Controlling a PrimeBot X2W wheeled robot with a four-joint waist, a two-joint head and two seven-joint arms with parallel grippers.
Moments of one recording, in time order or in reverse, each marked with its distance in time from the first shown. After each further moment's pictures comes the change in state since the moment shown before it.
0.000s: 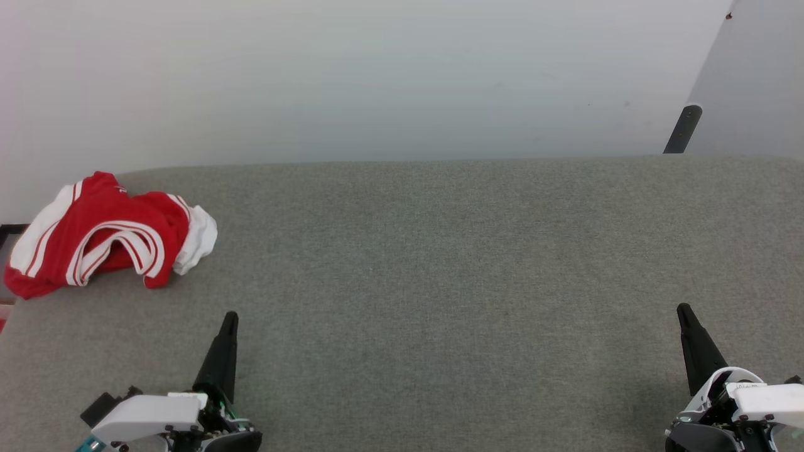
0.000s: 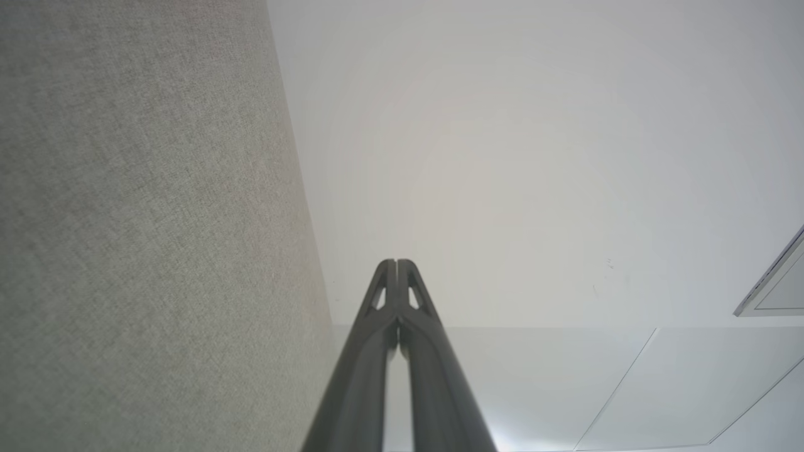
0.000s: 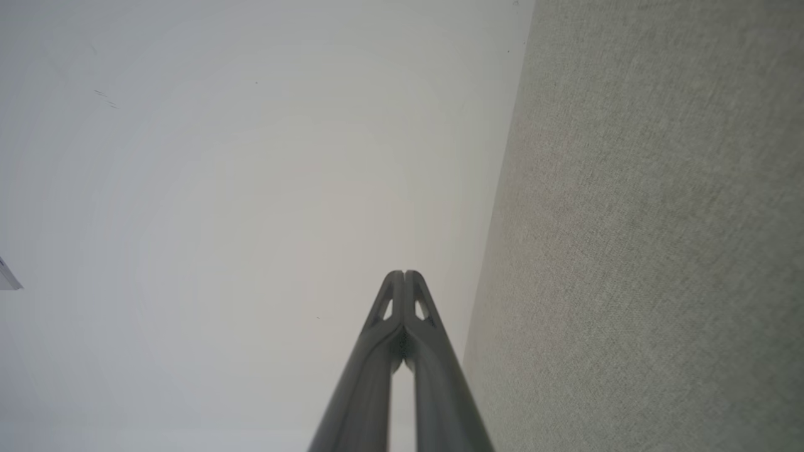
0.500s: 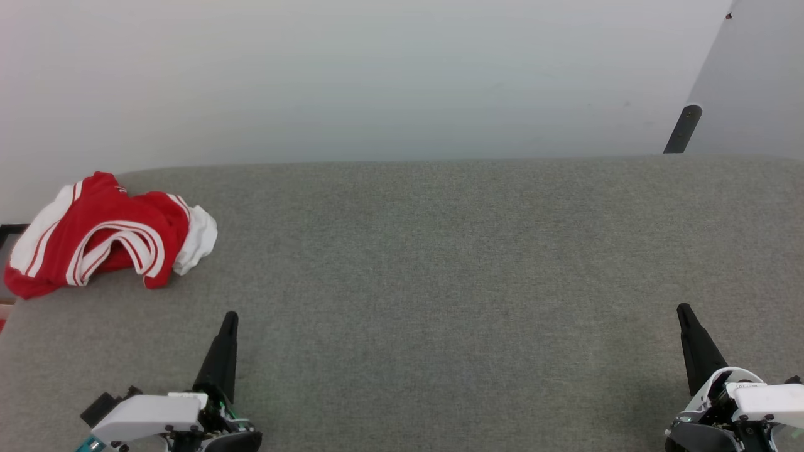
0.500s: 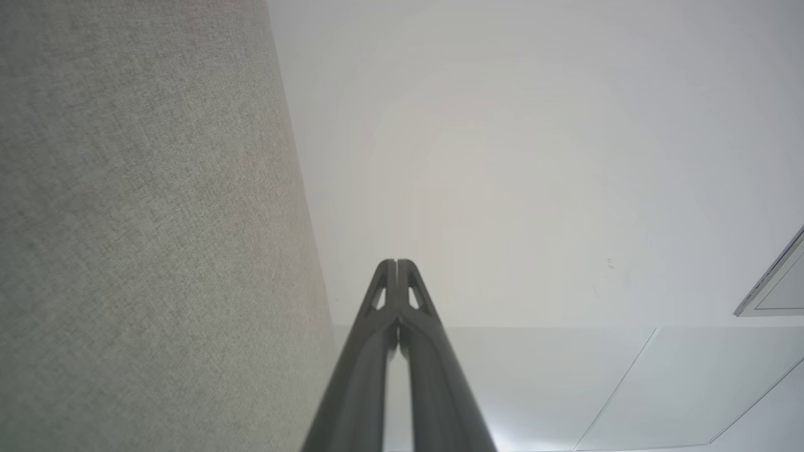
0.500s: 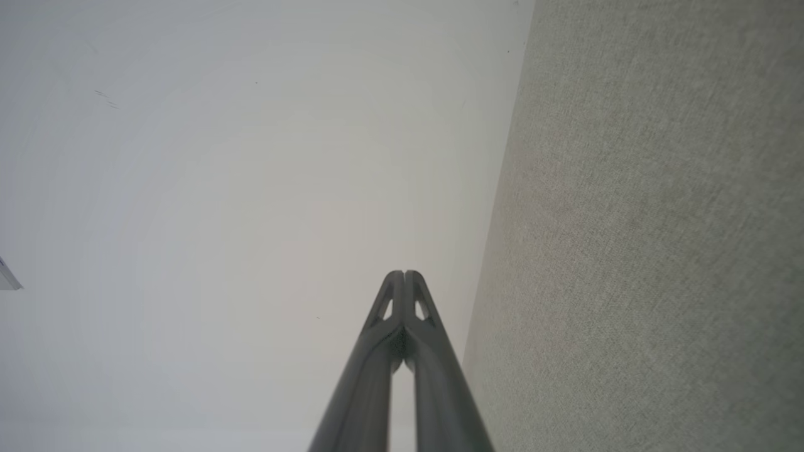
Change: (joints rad) left arm 0.000 0.000 0.000 0.000 0.000 0.000 0.000; right arm 0.000 0.000 0.000 0.000 0.000 0.000 0.000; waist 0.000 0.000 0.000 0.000
